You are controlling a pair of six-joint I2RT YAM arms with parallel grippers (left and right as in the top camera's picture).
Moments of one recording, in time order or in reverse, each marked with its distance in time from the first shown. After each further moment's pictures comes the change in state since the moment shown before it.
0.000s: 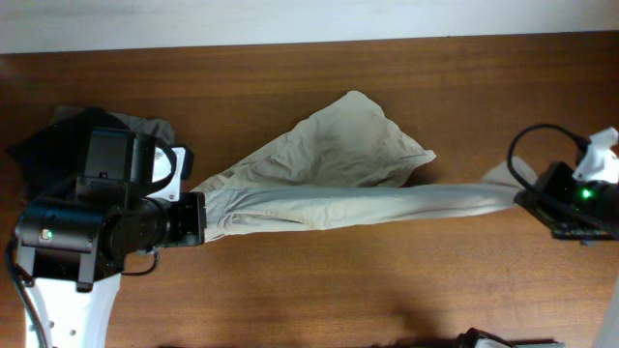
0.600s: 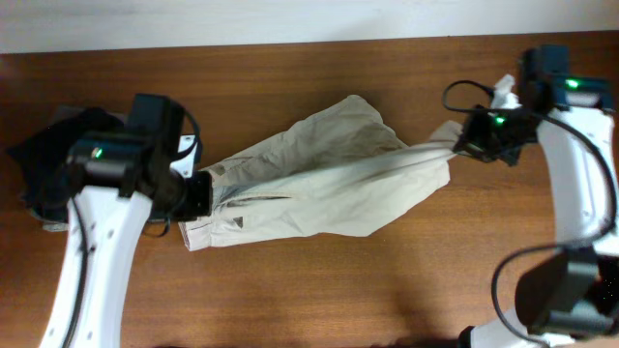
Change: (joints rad) left arm 0.000 0.252 0.002 -0.006 -0.135 0.019; right arm 0.276 0.489 0.004 0.356 0.039 0.061
